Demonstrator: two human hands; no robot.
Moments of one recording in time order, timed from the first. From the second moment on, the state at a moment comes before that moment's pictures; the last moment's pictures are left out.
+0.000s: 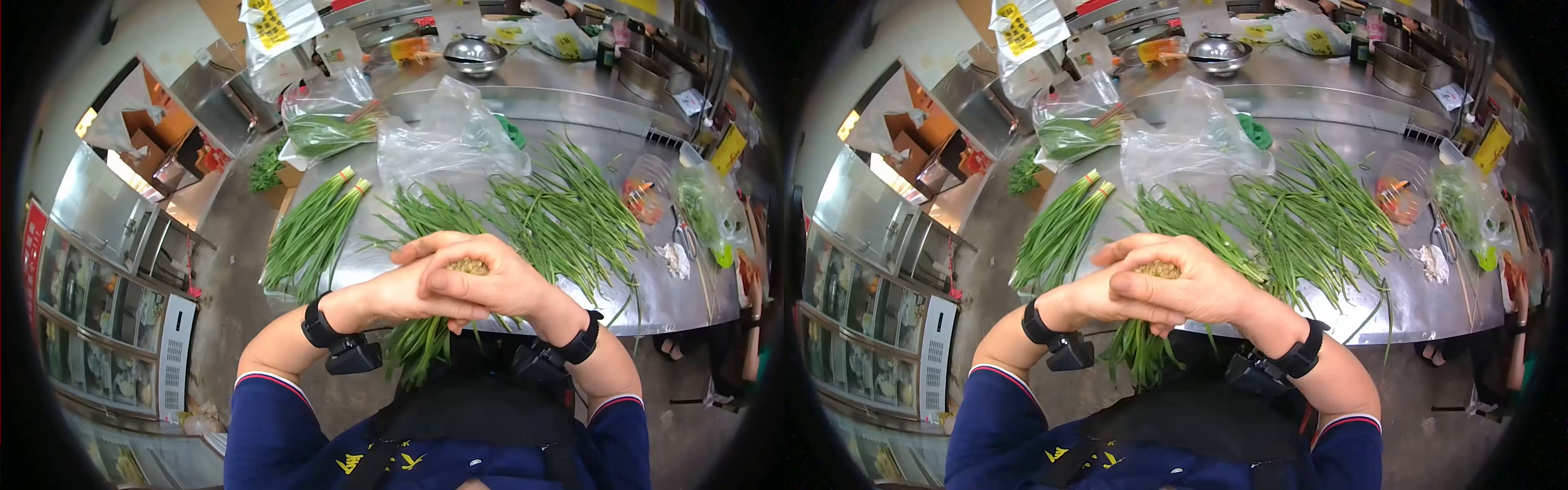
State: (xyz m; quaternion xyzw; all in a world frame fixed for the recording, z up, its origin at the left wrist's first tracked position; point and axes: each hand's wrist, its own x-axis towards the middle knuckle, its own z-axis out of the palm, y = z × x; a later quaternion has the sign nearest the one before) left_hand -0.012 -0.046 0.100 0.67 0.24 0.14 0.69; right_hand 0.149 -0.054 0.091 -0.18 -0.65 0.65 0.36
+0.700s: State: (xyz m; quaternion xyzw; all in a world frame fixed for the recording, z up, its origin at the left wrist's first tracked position) left_hand 0.001 -0.048 0.088 0.66 0.39 0.07 0.64; right_hand 0.159 -0.037 0.058 -0.13 -0.70 0.58 0.40
